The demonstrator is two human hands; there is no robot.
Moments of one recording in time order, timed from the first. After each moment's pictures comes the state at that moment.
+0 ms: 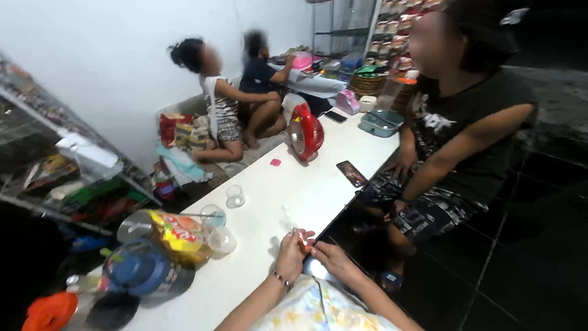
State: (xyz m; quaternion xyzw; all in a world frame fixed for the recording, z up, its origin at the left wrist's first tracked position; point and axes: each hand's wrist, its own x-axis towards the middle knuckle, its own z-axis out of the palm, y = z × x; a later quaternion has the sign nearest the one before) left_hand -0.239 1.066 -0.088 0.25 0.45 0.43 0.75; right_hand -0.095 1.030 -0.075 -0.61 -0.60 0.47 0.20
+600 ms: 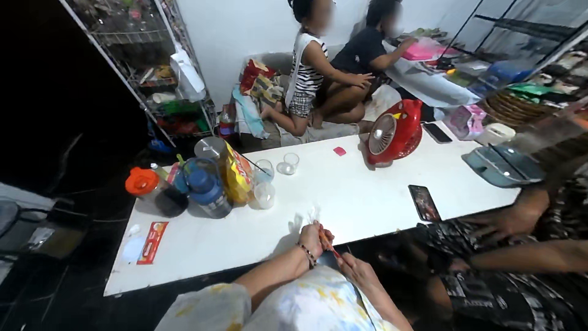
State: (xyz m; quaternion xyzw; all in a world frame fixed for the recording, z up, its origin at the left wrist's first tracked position) left_hand -0.260 1.069 -0.097 -0.01 0.54 0.46 0.71; right_hand -0.114 1.018 -0.079 -0.58 -0.71 0.39 0.08
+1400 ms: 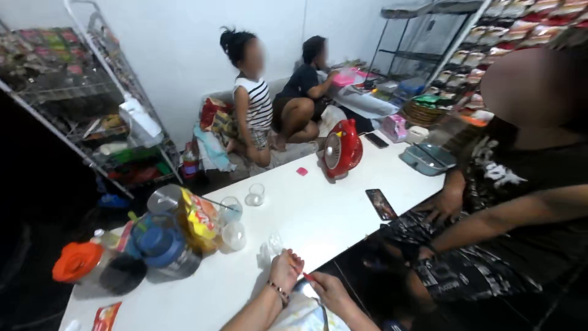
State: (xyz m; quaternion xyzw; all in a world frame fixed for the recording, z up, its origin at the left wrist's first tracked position) left_hand -0.258 1.076 -0.101 -0.03 0.51 0.51 0.69; right_hand -0.114 1.038 -0.082 -0.57 -0.67 0.46 0.09
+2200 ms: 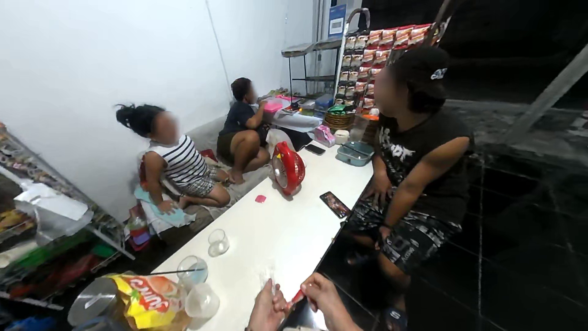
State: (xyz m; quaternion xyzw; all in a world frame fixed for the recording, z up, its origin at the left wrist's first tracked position) left_hand -0.257 1.089 -0.106 0.07 0.50 0.36 0.78; right_hand -0.102 1.037 -0.096 -0.59 -0.29 0.56 0.50
